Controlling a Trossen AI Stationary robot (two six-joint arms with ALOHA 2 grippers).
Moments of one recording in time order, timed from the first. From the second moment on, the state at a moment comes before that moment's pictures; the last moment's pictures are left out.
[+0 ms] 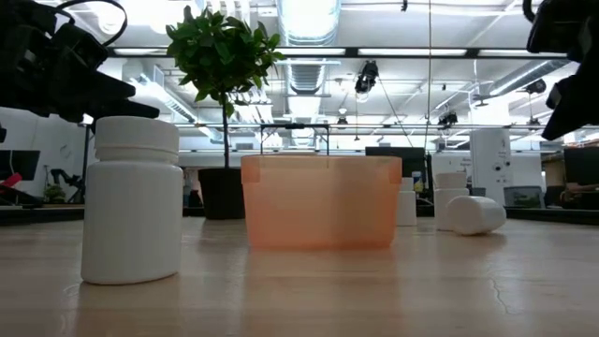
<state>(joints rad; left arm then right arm) -0.03 0.21 0.01 0.04 -0.03 -0.15 0.65 0.80 0.54 -0.70 0.41 1.04</state>
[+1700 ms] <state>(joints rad) -0.03 0.21 0.01 0.04 -0.03 -0.15 0.10 1.07 0.57 -0.63 -0.21 0.25</state>
